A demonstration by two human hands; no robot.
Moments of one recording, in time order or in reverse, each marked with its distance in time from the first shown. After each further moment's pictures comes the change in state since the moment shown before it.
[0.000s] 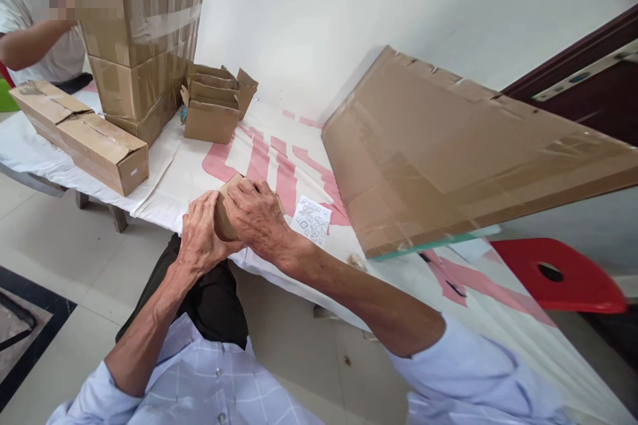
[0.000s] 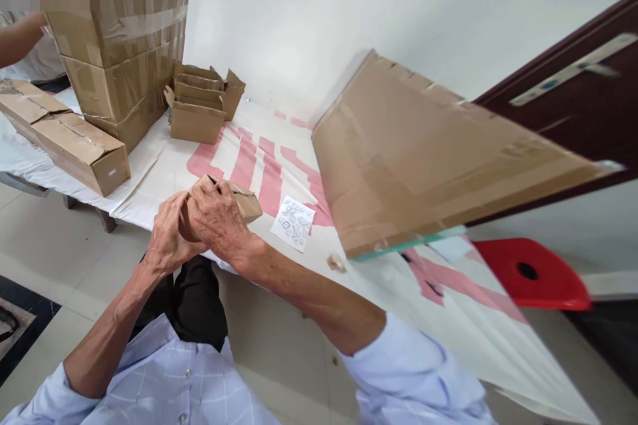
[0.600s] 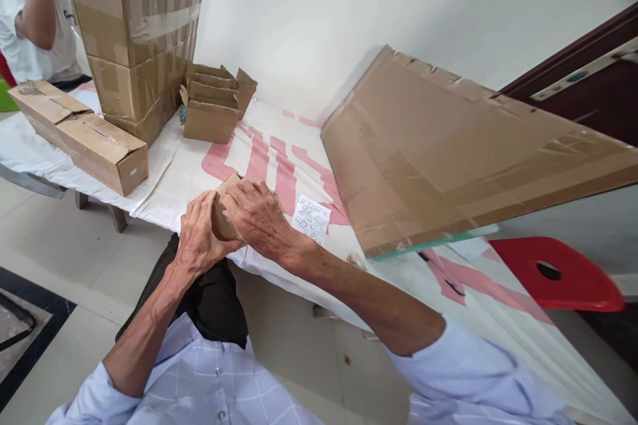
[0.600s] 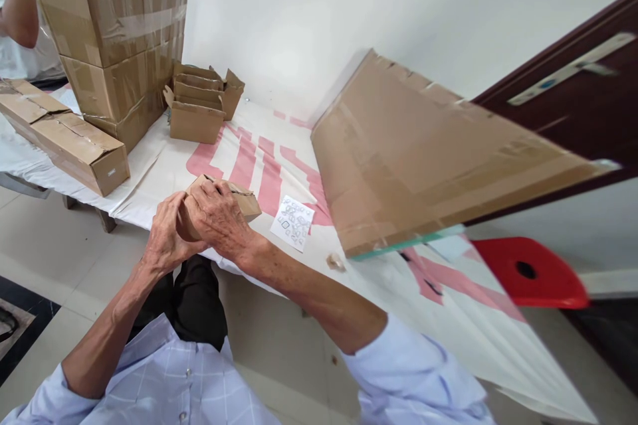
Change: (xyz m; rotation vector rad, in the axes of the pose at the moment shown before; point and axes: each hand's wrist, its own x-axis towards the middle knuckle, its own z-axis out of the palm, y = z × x) left_hand 0.000 -0.001 -0.001 -0.002 -0.003 -0.019; right_hand -0.005 0.008 0.003 0.073 0.026 -0.047
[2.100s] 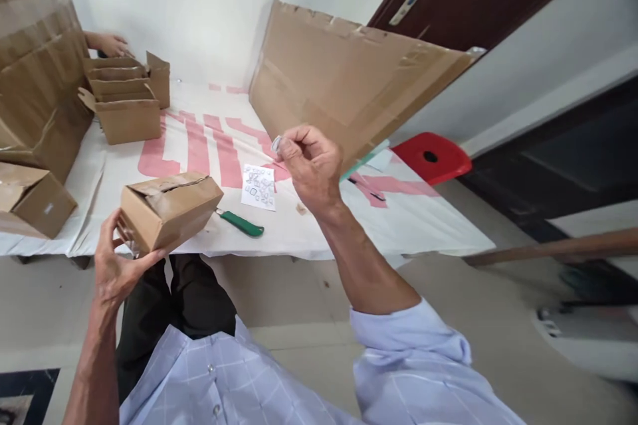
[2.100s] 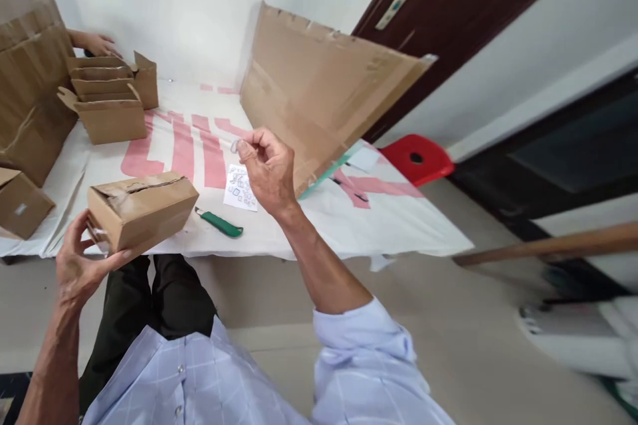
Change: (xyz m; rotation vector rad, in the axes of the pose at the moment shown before) left_hand 0.020 -0.045 -0.039 -0.145 -0.074 -0.116; right_hand -0.108 0.121 -0.010 0.887 0.762 0.894
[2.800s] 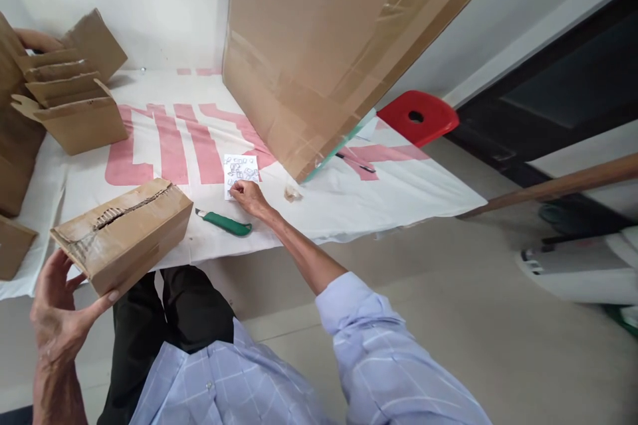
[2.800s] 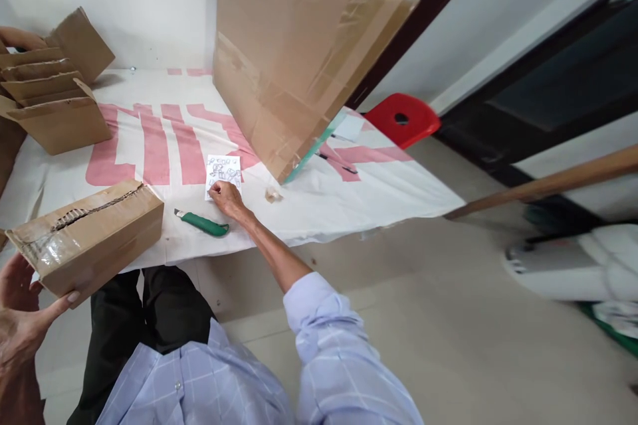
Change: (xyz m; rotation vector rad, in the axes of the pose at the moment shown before) left_hand 0.011 -0.019 -0.014 -0.215 -0.006 -0.061; right_hand -0.063 0.184 0.025 -0.345 -0.326 0.641
